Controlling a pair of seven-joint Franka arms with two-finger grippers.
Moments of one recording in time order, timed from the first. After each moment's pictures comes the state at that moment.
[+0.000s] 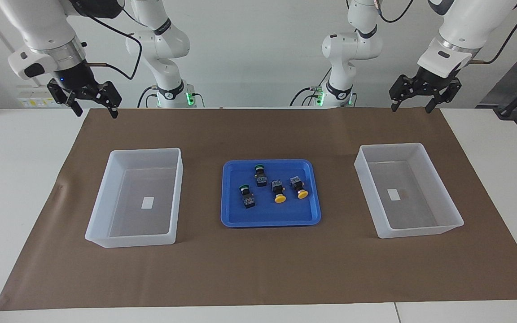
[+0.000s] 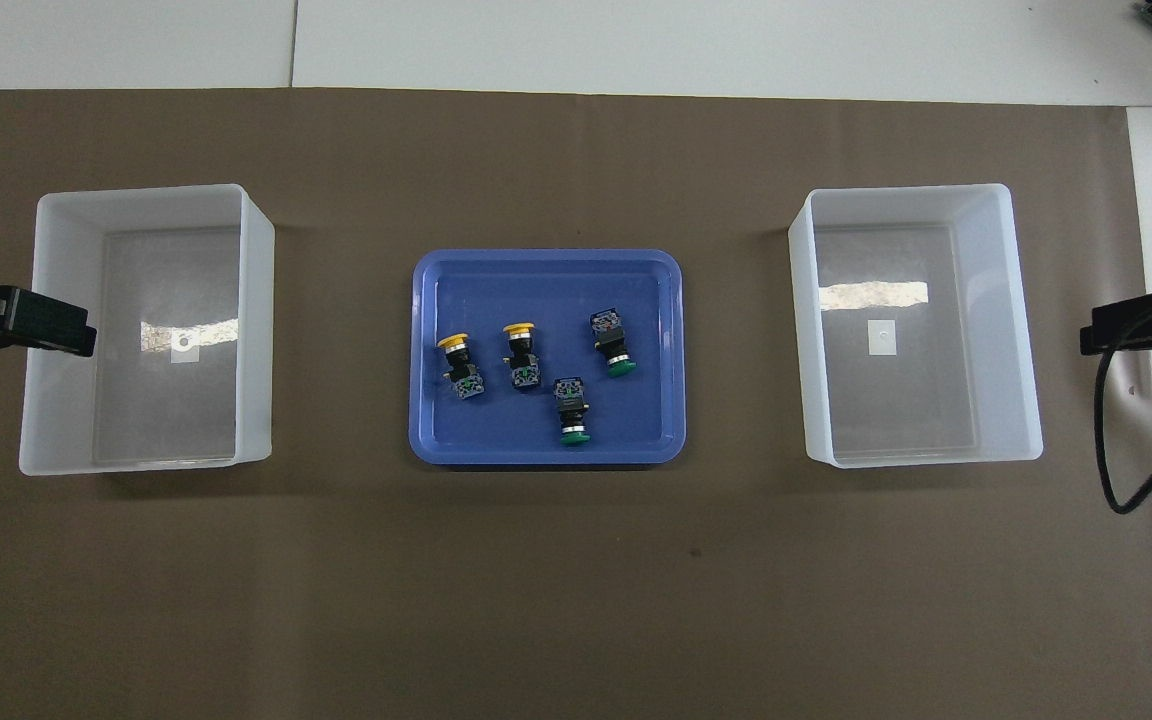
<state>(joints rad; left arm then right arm) -0.04 -0.03 -0.05 -1.52 -0.01 1.47 0.04 0.04 -0.07 -0.09 -1.63 -0.02 1.57 0.04</state>
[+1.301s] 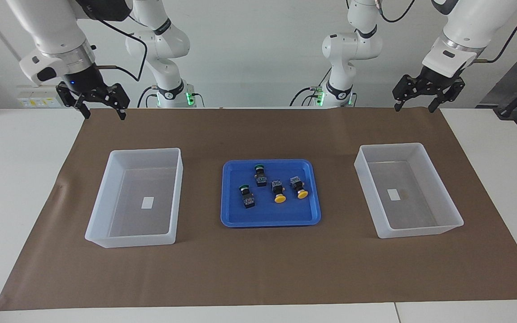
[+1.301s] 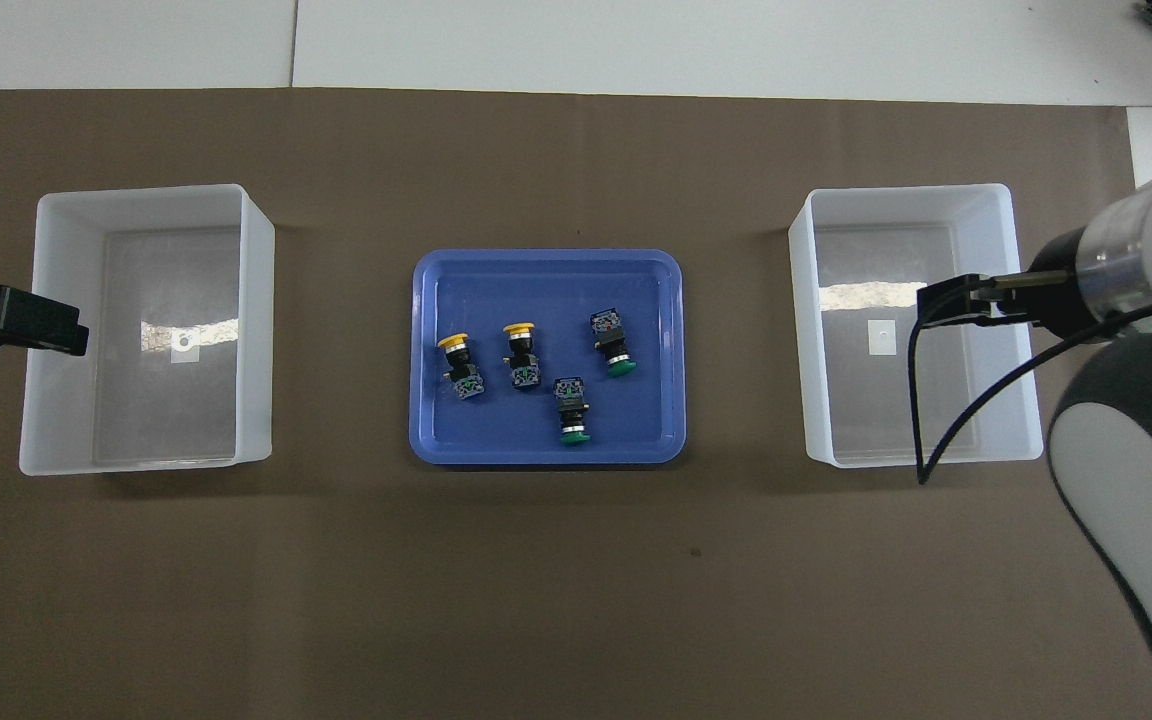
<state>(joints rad) -0.03 -0.03 -0.04 -1.52 -0.01 1.47 0.03 0.21 0.02 -0.05 -1.68 -0.02 1.76 0.17</state>
